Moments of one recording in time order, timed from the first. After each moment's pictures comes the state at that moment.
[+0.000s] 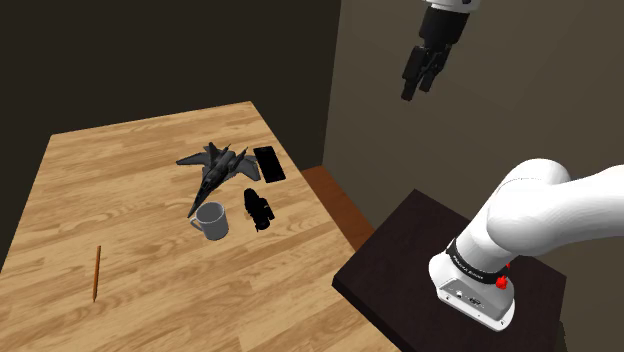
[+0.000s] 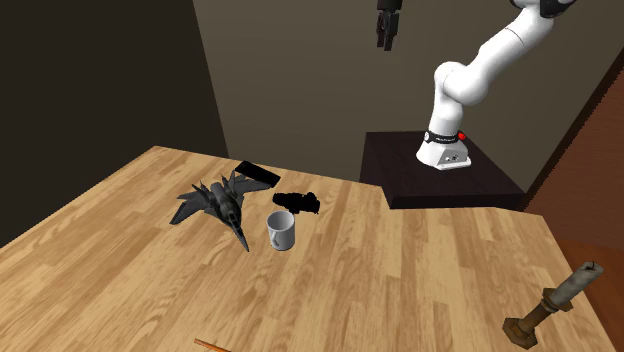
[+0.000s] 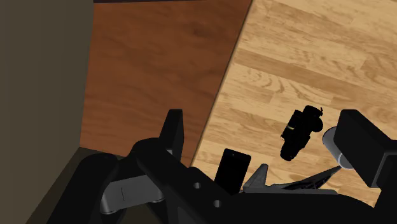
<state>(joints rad) -0.01 -0.80 -0.06 -2.32 0.04 1.52 -0.04</state>
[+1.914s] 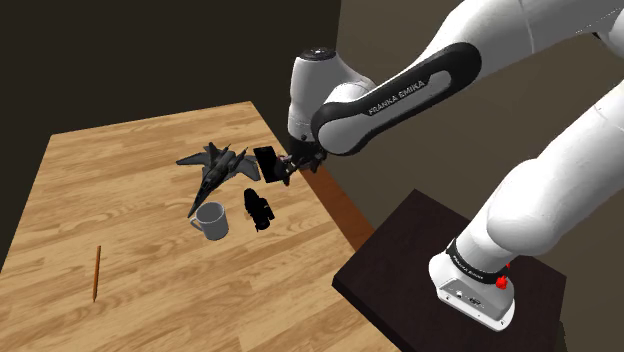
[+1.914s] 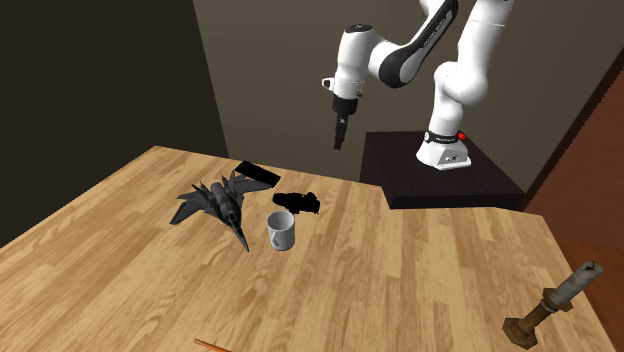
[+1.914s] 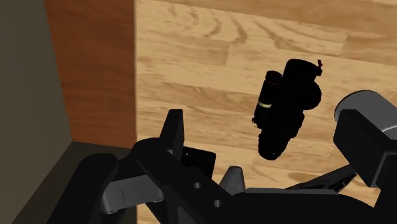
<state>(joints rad) 0.00 -0.12 0.41 -2.43 0.00 2.41 0.57</state>
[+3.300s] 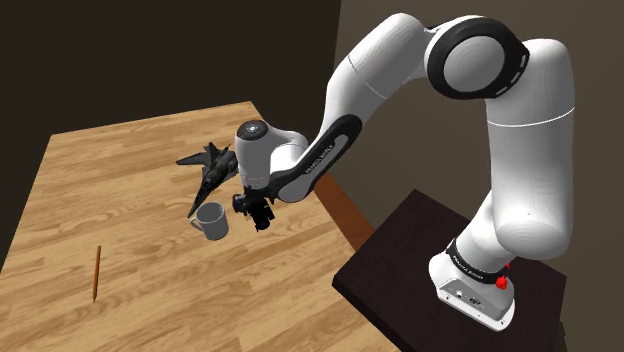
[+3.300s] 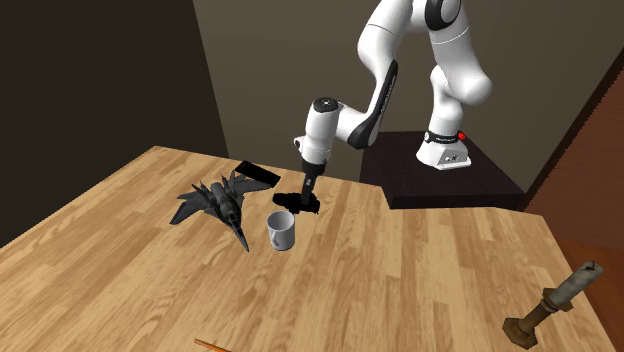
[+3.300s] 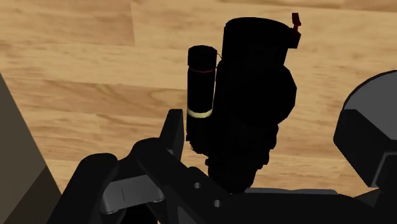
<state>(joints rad) 0.18 0.54 0.29 -2.01 -0.52 2.60 1.11</state>
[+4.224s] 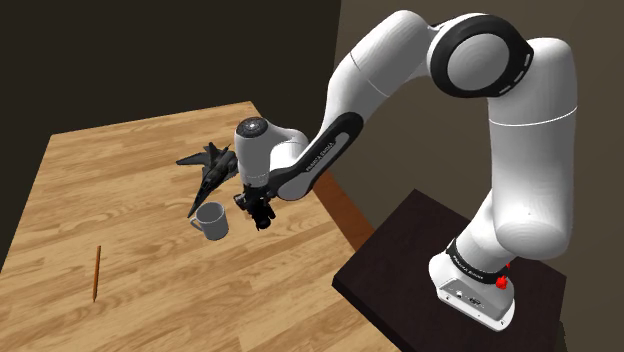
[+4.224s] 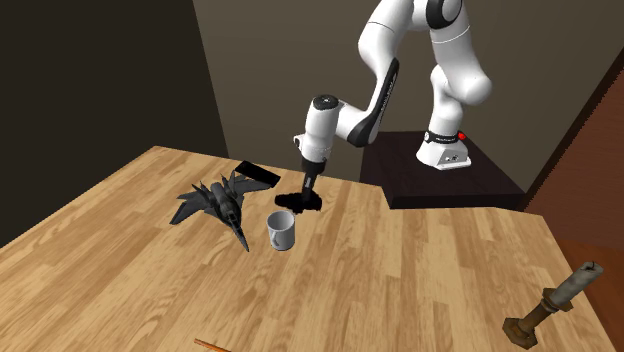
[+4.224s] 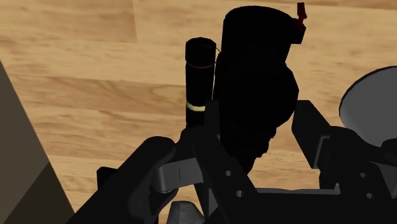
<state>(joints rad) 0.17 0.53 0.29 -2.01 -0.51 2.58 1.10</state>
